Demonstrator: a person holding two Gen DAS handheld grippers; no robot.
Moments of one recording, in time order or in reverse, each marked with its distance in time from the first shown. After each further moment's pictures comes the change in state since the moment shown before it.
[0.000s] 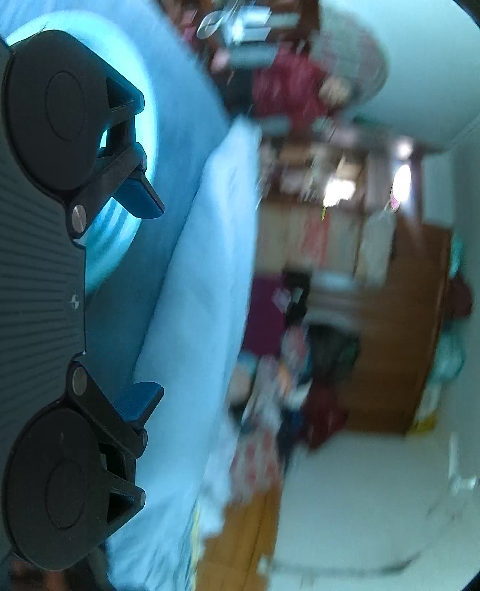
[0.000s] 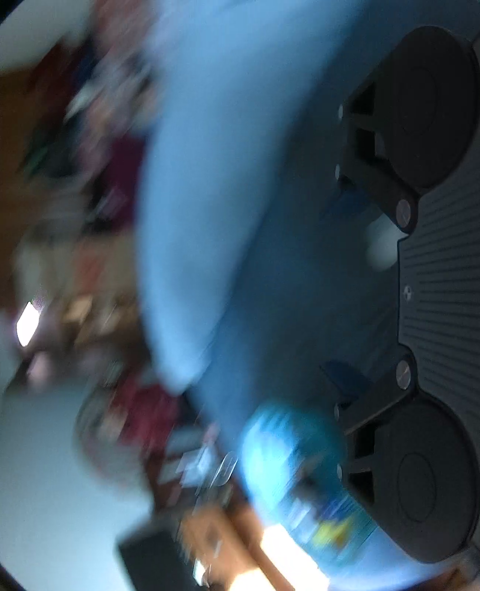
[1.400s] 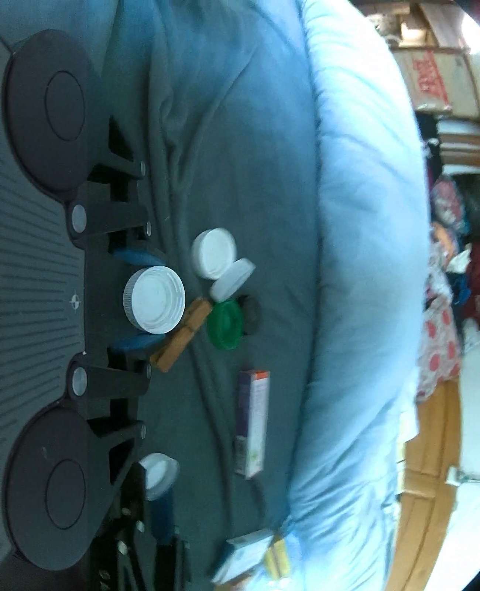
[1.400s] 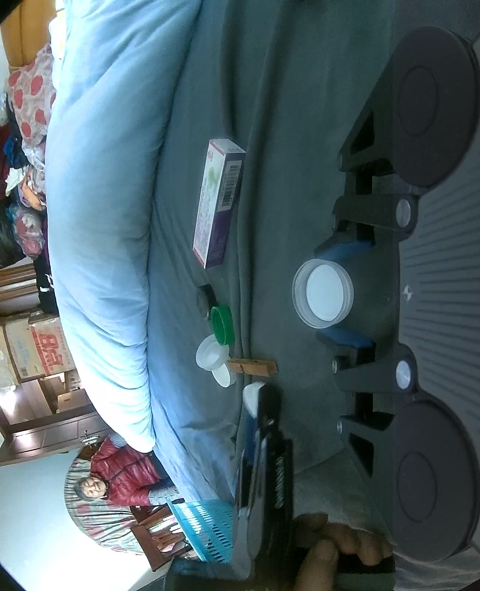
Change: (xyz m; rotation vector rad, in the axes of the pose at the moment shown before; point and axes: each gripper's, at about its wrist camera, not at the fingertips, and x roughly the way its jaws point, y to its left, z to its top) left arm 0.216 -0.166 -0.200 0.231 0.406 -0.256; right arm 0.014 -0.069 -0.131 0.087 0.003 -0.033
